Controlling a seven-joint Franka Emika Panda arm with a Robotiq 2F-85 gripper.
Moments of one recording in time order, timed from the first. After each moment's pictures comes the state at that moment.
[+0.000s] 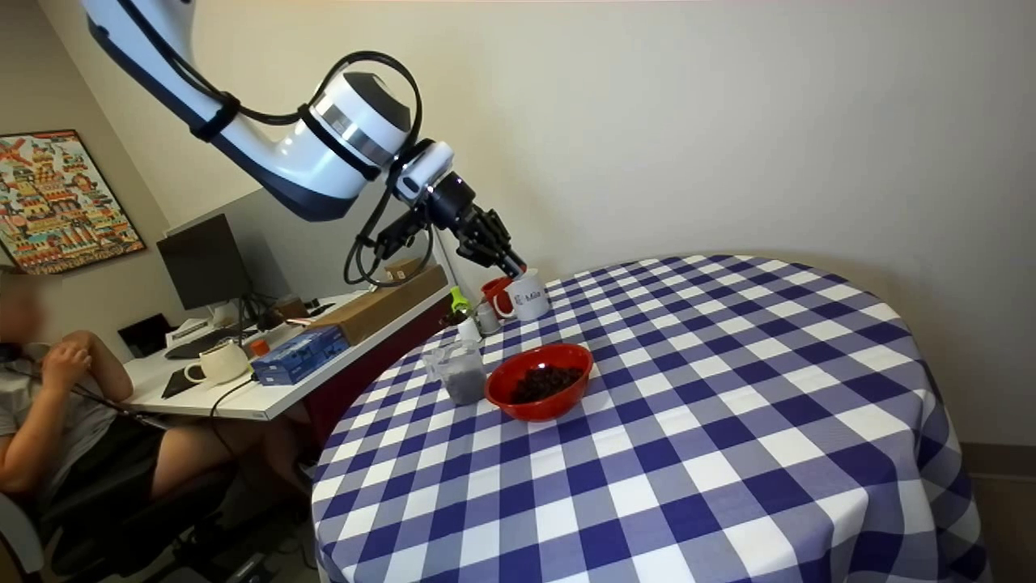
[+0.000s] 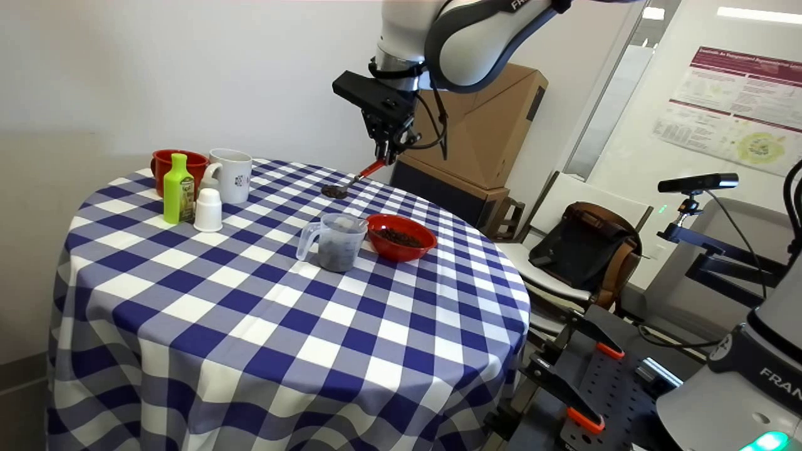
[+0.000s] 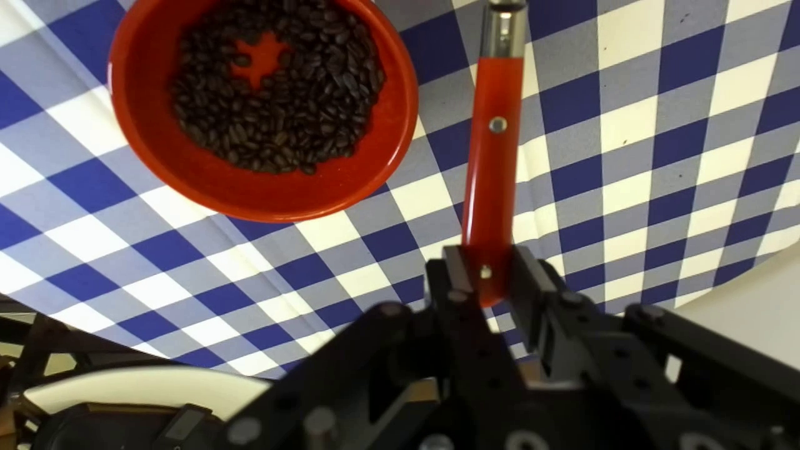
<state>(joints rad) 0.16 0.35 -0.10 -2.05 -0.72 2.52 2.00</state>
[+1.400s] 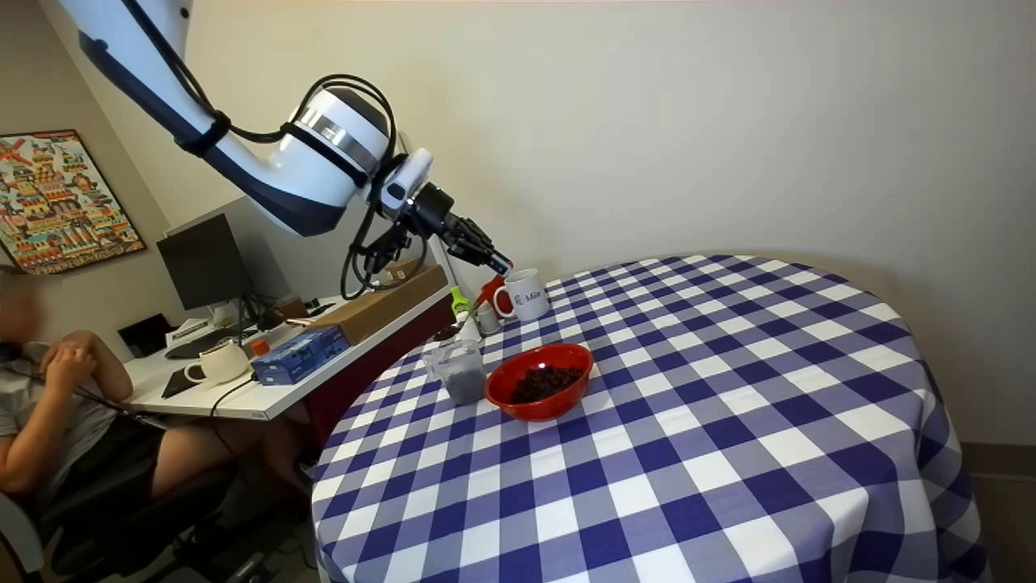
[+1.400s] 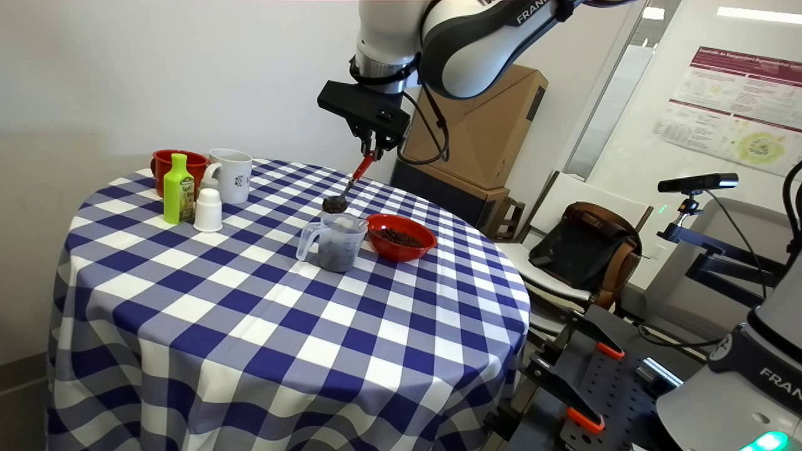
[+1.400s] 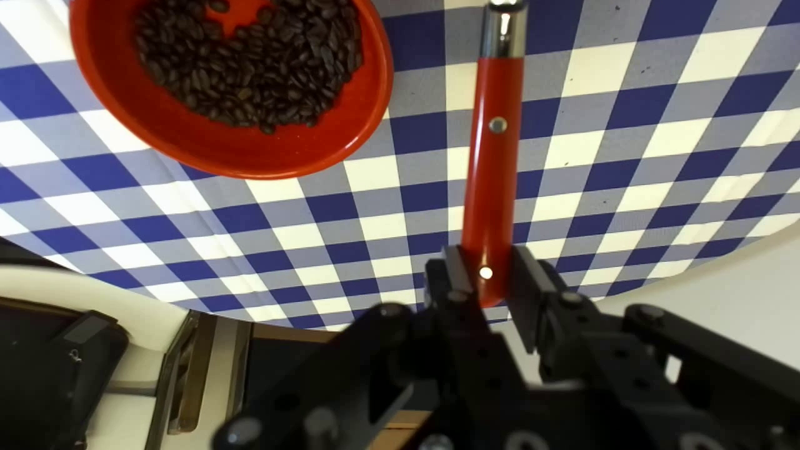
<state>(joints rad) 0.21 0.36 -0.07 -2.03 -0.95 2.49 2.01</state>
